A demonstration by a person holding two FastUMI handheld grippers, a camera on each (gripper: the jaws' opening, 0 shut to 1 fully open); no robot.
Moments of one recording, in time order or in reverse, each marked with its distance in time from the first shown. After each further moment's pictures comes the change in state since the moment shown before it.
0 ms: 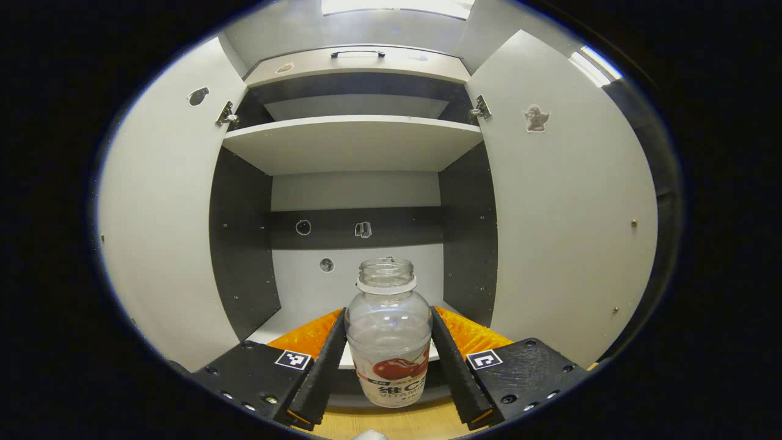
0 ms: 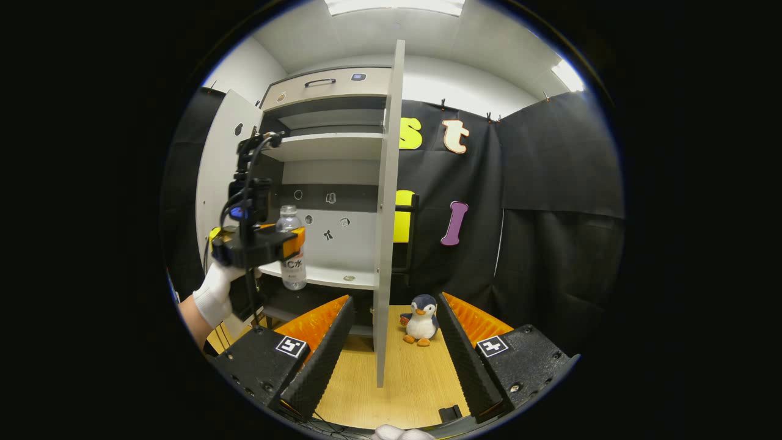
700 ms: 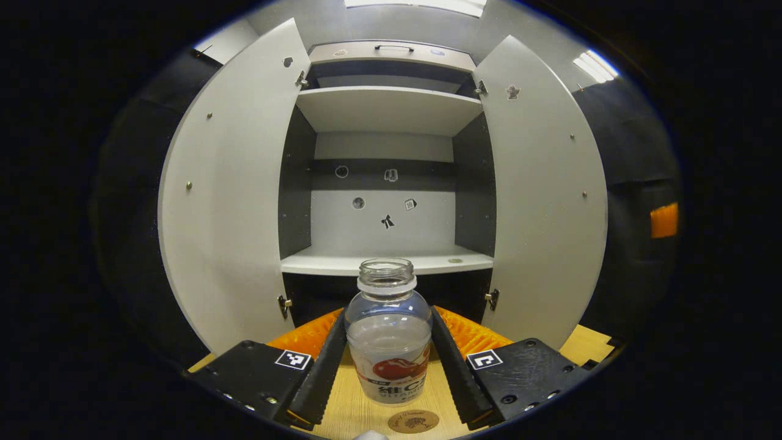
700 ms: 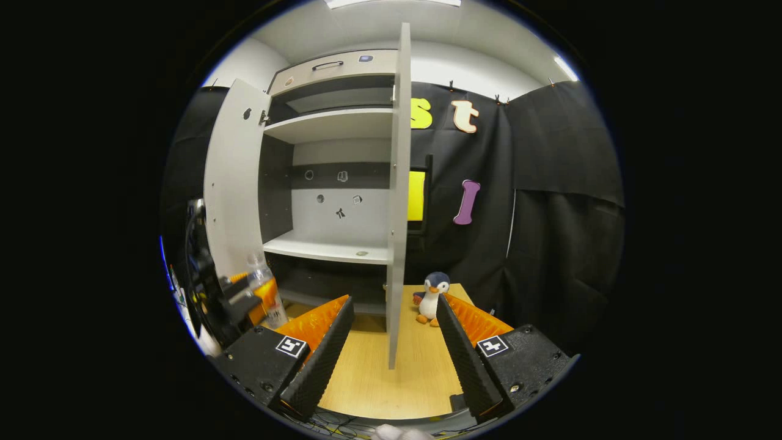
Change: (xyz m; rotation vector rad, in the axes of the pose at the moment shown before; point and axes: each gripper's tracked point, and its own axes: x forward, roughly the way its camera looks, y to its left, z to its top) left arm -0.126 0.021 -0.162 -0.051 0.100 0.032; right arm 0.000 0.015 -0.047 0.000 0.093 0.070
